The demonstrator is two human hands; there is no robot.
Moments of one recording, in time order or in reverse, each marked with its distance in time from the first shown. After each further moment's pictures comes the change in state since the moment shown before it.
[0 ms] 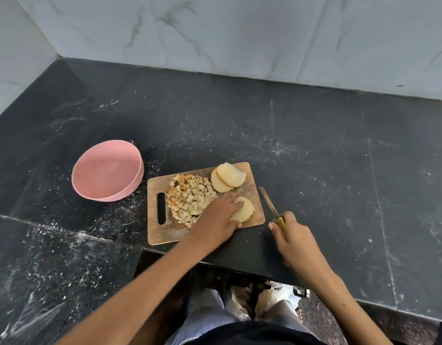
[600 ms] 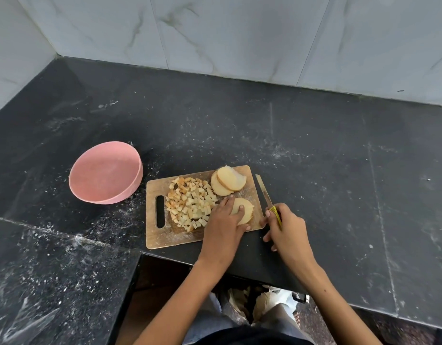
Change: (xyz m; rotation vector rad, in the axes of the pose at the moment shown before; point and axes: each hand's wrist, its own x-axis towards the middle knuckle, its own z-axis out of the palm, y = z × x) left_hand -0.010 0.021 0.024 -0.018 0.212 -0.167; right_hand 0.024 -0.010 0.013 0.221 0.162 -0.027
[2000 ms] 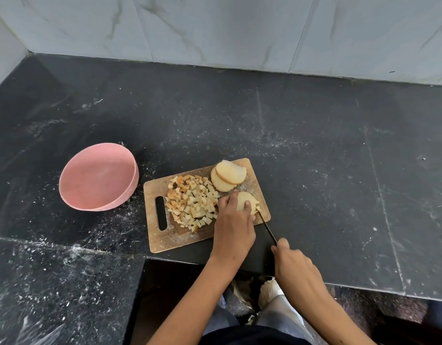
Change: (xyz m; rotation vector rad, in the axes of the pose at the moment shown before) left_hand 0.000 0.000 0.014 0.024 0.146 0.042; right_hand -0.062 -0.006 0.016 -0.584 -0.291 0.199
